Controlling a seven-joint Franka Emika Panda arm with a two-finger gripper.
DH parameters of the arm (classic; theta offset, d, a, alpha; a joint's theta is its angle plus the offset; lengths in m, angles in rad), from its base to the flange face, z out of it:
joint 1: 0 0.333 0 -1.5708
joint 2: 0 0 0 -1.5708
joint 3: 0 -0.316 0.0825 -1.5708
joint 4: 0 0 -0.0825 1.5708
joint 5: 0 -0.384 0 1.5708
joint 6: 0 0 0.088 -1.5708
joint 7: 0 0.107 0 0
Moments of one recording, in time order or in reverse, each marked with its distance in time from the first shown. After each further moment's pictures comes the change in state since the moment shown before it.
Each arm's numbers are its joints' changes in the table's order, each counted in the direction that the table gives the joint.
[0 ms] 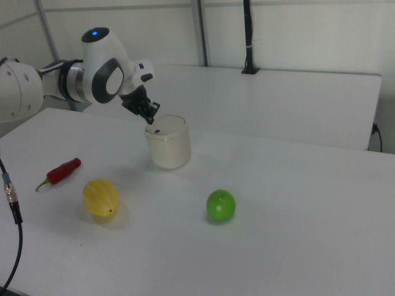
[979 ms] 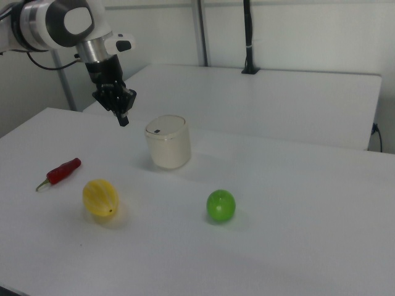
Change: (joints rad) arm -0.040 -0.322 0.012 -0.037 0.091 0.697 0.000
